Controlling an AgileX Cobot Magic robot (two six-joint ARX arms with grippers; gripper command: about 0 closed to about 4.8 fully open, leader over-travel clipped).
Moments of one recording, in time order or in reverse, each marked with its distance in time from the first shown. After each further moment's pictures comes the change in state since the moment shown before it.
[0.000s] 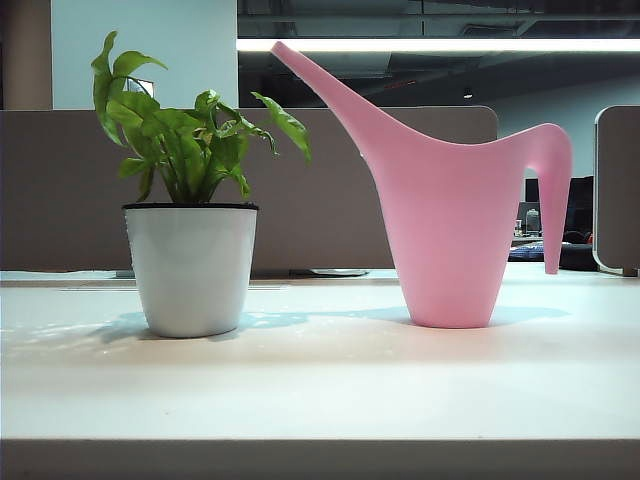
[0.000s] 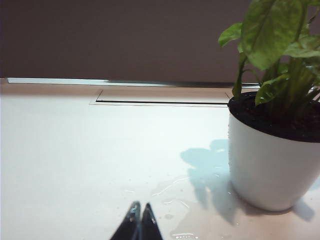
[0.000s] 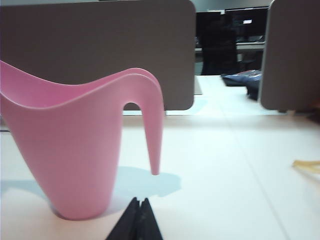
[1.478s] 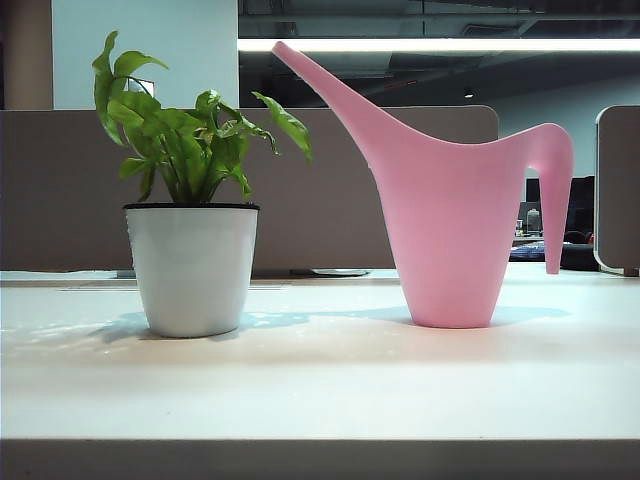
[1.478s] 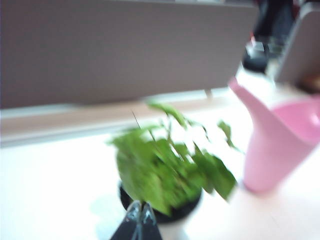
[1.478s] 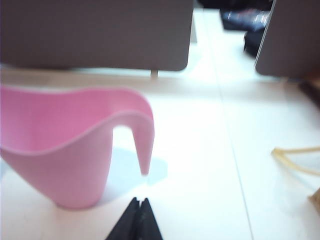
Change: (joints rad) left arm -0.161 0.639 0.866 -0.392 0.196 -0.021; right arm 0.001 0.669 0.797 -0.510 0.024 -0.072
